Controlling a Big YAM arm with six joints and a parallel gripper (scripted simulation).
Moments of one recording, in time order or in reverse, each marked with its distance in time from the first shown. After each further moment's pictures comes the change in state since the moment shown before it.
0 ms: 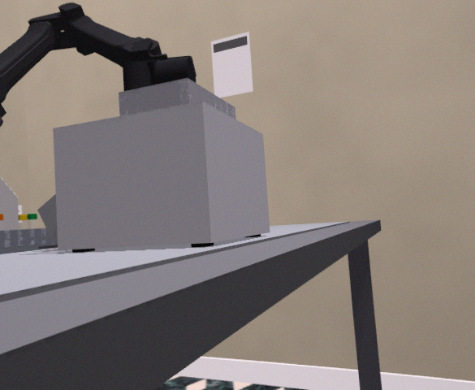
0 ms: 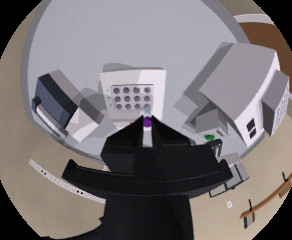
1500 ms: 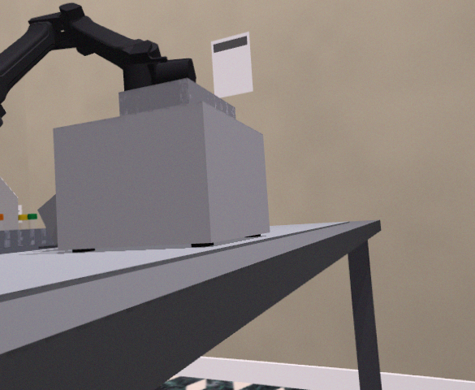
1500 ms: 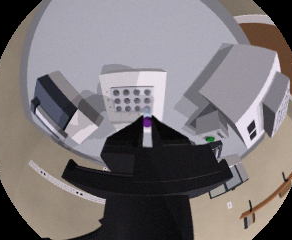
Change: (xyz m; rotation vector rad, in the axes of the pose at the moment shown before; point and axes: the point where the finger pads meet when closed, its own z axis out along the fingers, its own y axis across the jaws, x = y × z) arm -0.002 0.000 0.004 0.004 -0.010 -0.002
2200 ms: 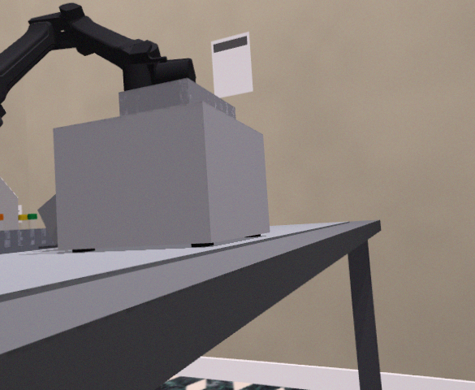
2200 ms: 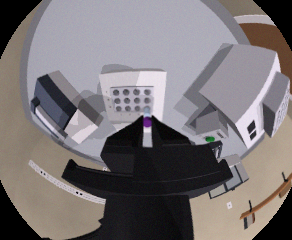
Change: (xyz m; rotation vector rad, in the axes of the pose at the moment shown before) arm 0.000 0.000 0.000 0.000 -0.001 -0.002
